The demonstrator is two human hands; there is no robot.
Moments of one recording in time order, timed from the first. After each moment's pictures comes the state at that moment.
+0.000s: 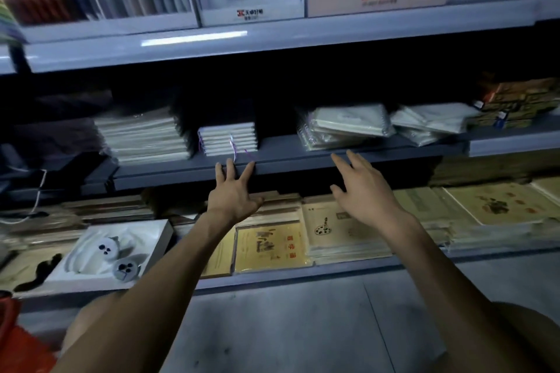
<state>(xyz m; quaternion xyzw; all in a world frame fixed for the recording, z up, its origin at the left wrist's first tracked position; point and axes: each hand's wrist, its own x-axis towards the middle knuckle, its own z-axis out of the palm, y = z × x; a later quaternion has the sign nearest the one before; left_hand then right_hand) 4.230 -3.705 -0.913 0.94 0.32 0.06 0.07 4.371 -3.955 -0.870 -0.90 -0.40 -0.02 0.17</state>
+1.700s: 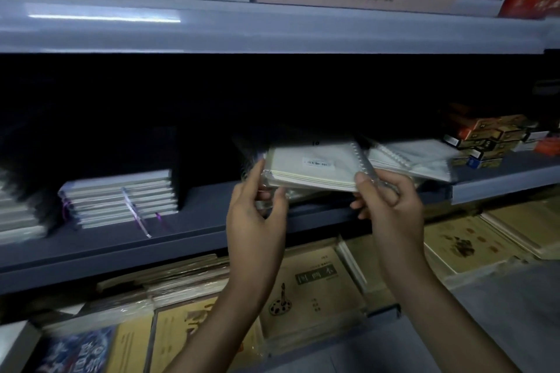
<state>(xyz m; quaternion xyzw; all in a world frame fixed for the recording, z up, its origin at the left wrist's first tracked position) 4.382 -3.784 -0.894 0.72 0.16 0.42 0.53 4.472 -3.934 -0.873 -0.63 -0.12 -0.07 0.76</state>
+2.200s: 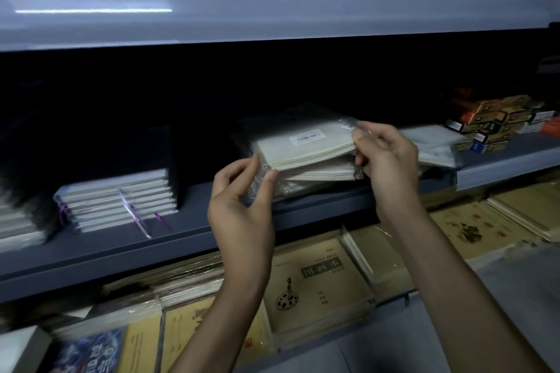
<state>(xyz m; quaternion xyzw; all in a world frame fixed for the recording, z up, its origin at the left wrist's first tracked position) 4.379 -3.779 -0.884 0.67 0.17 0.49 0.53 4.515 -3.916 -0.846 -0.64 -0.17 -0.08 0.74</state>
